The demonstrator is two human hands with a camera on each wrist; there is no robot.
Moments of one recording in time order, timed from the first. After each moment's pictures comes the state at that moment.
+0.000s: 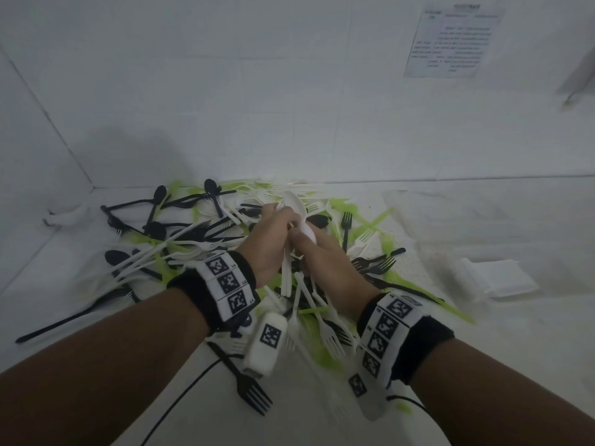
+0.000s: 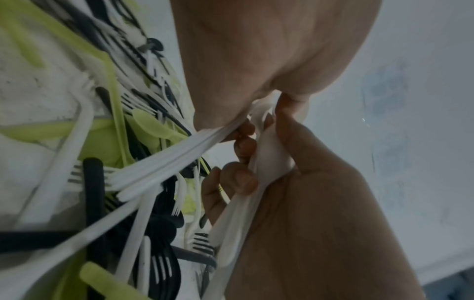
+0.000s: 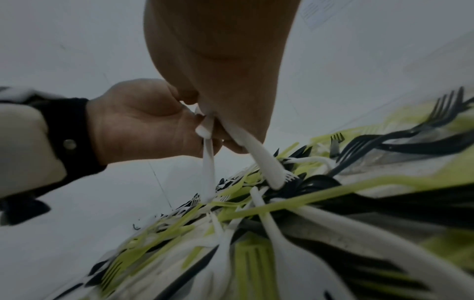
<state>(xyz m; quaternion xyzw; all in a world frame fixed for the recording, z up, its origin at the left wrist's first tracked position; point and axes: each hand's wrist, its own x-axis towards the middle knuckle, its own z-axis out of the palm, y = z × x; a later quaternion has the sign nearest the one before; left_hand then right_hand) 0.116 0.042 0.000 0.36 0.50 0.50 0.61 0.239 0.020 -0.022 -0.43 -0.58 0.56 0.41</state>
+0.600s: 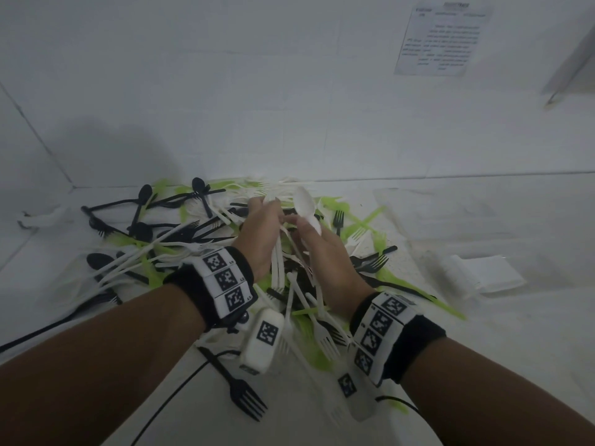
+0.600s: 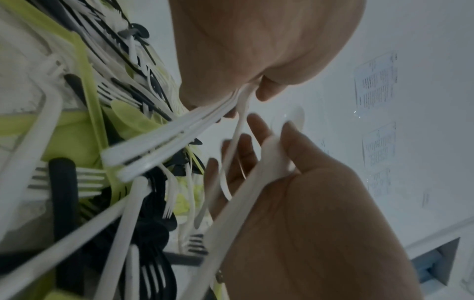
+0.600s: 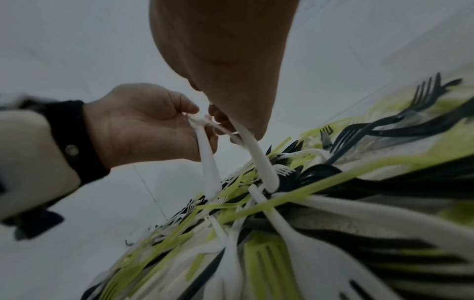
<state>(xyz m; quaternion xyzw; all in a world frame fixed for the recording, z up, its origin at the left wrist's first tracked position) 0.117 0.059 -0.005 0.37 0.53 0.53 0.55 0.241 0.023 -0.026 -0.45 -0.52 0.56 0.47</state>
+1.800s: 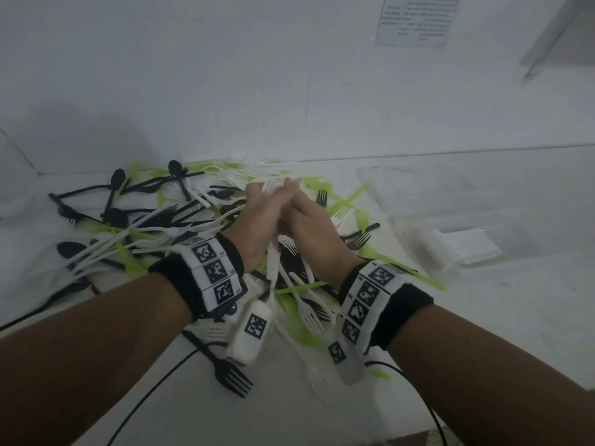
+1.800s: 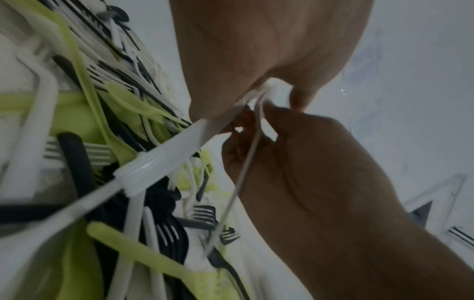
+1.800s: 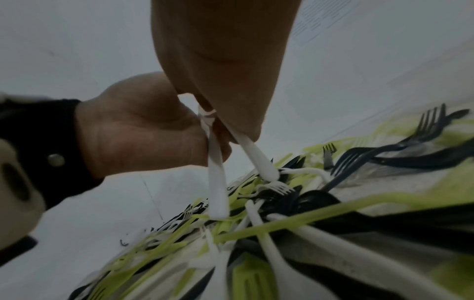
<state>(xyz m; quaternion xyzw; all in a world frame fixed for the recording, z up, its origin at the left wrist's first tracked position) 0.137 0.046 -0.009 0.41 0.48 0.48 0.61 0.244 0.030 -0.018 -0.46 -0.55 0.53 0.45</state>
